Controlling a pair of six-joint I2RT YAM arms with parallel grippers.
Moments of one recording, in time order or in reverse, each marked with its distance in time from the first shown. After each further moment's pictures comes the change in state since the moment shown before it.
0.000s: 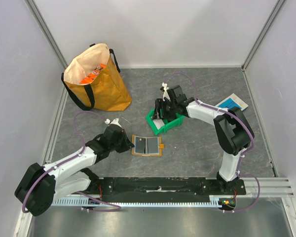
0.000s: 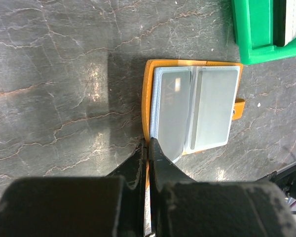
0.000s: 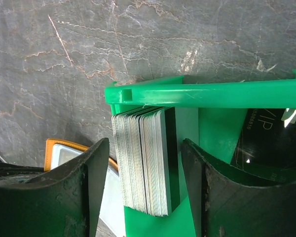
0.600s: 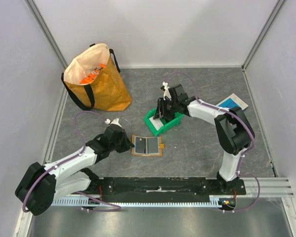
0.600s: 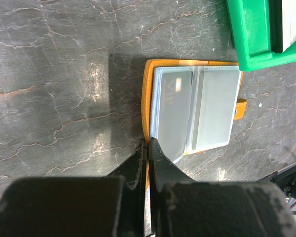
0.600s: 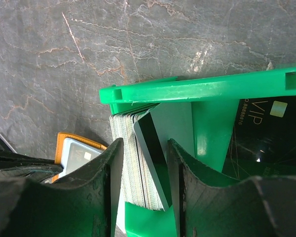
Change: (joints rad) left arm 0.000 0.008 0.000 0.002 0.000 0.001; right arm -0.015 -0.001 0.007 -0.001 -0.066 -0.003
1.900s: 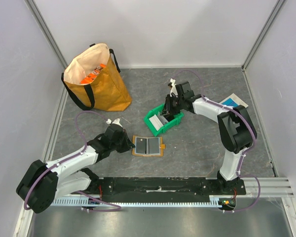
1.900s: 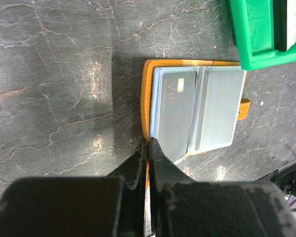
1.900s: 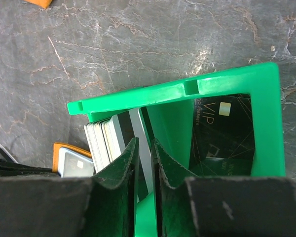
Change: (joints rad) left arm 0.000 0.032 0.001 0.021 0.018 0.002; right arm -0.090 -0.001 0.000 0.000 -0.021 0.005
